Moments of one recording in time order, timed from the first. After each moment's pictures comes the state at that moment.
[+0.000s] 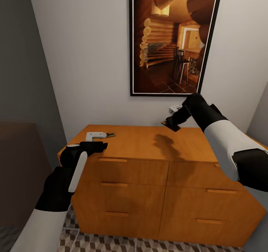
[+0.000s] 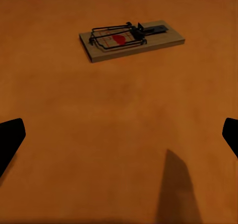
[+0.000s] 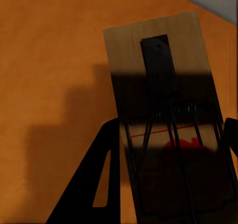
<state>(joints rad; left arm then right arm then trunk) -0.67 -0.04 -0.11 -1.51 0.16 0.99 0.18 -1.46 -0.08 0.26 -0.53 0.45 1.04 0.89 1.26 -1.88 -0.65</state>
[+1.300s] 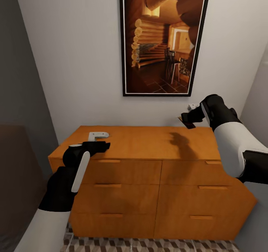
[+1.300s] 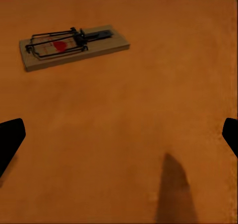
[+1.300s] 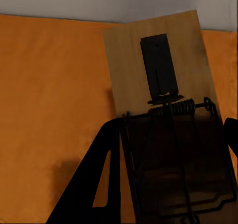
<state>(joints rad) -0.67 -0.07 -0.12 -1.51 0.15 0.99 0.18 -1.44 -0.12 -0.13 -0.52 0.45 1.04 0.55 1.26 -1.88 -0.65</state>
